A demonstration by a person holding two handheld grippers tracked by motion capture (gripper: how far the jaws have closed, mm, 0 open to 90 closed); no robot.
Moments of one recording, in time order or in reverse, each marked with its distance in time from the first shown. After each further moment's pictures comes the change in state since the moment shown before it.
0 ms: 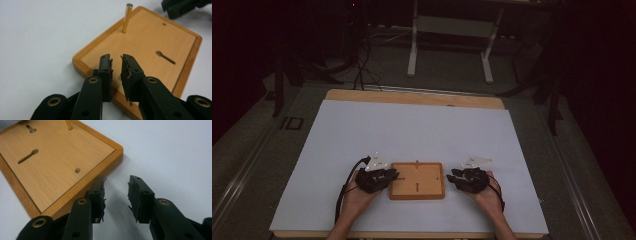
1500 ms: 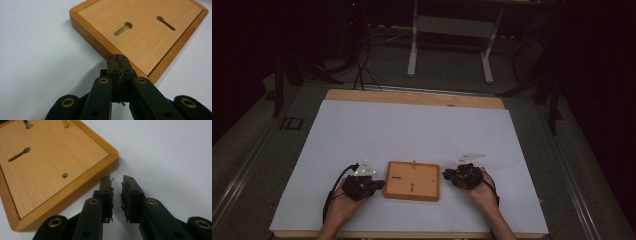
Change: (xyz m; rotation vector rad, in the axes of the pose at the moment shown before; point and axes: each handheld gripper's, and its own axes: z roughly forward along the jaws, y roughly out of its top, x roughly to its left) left arm 0.007 -0.031 -0.023 0.132 -0.028 -0.037; right arm 0.000 0.011 0.020 0.046 0.051 0.002
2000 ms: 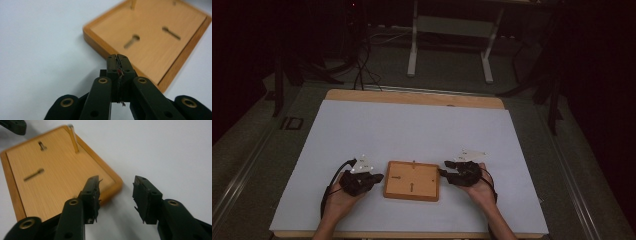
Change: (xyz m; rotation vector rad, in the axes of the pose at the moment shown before) left arm 0.010 0.007 -0.004 -0.013 0.030 0.075; right arm 0.006 0.013 -0.013 -0.090 -0.026 -0.050
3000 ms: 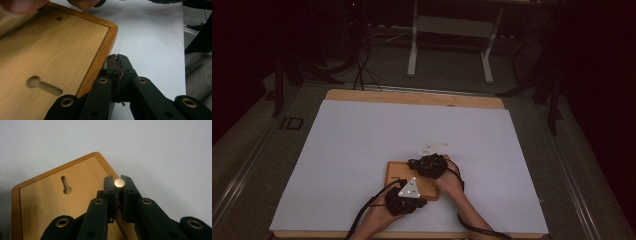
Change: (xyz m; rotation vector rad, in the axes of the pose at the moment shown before) left arm -0.093 0.032 0.064 -0.021 -0.286 0.249; right arm 0.039 0.050 0.079 -0.028 0.167 -0.104
